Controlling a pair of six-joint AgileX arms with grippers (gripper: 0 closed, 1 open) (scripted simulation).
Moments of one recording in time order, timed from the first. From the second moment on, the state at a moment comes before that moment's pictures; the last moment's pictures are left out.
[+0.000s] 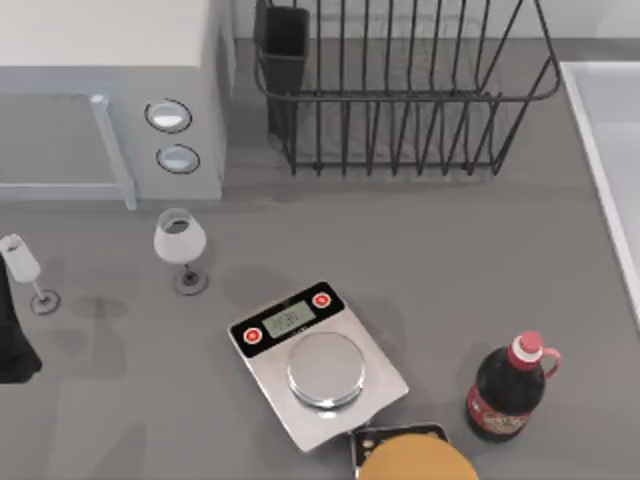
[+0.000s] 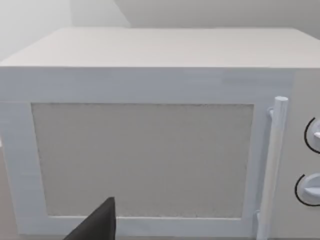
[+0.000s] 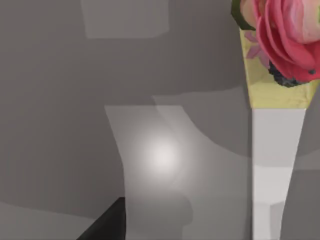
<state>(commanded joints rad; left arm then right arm) 0.00 0.00 0.00 0.00 0.00 0.00 -0.62 1.69 0.71 -0.59 -0.01 -0.58</state>
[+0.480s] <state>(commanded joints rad) 0.00 0.00 0.00 0.00 0.00 0.00 -0.62 1.69 0.71 -0.59 -0.01 -0.58</state>
